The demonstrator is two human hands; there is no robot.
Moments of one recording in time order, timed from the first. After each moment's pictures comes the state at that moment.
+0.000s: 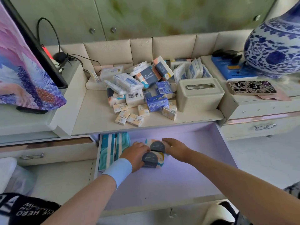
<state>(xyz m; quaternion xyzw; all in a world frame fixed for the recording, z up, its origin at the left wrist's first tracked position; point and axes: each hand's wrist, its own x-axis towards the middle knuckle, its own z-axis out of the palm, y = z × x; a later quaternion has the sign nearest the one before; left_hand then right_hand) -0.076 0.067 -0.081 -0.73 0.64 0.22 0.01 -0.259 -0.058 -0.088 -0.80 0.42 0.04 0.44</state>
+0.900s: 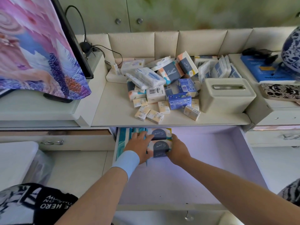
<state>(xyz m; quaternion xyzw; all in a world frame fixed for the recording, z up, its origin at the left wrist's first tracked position) -0.027 0.082 -0.089 -0.80 0.58 0.15 0.04 -0.182 -0.023 -0.128 -0.77 0.52 -0.01 0.38</state>
